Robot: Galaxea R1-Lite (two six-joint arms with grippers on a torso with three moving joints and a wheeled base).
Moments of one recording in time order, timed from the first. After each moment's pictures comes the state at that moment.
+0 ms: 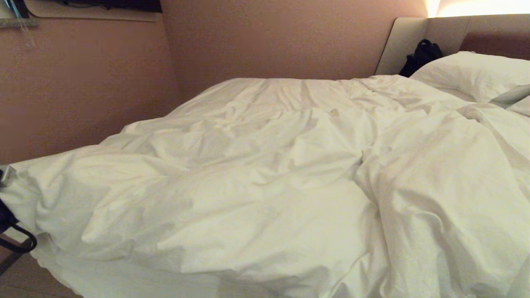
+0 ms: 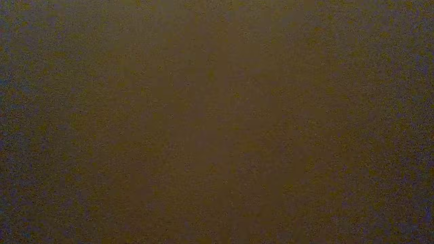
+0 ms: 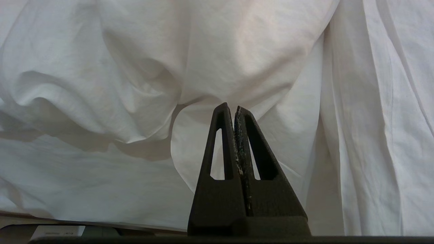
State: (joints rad) left arm 0.69 2.14 -0.90 -0.91 -0.39 0.20; right arm 0.00 0.00 -0.01 0.03 0.02 -0.03
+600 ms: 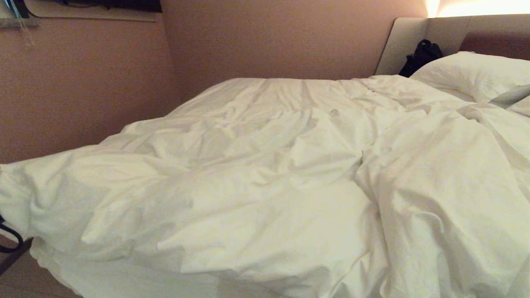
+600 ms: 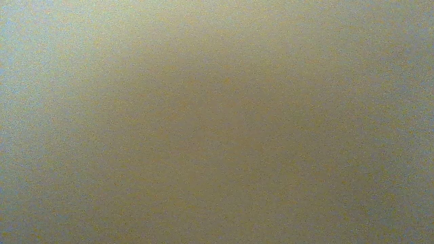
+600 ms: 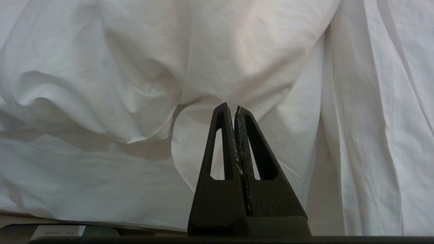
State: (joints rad) left arm 0.74 2.06 -0.89 -0.82 -0.40 0.19; right arm 0.00 0.00 -0.01 0.03 0.01 -0.03
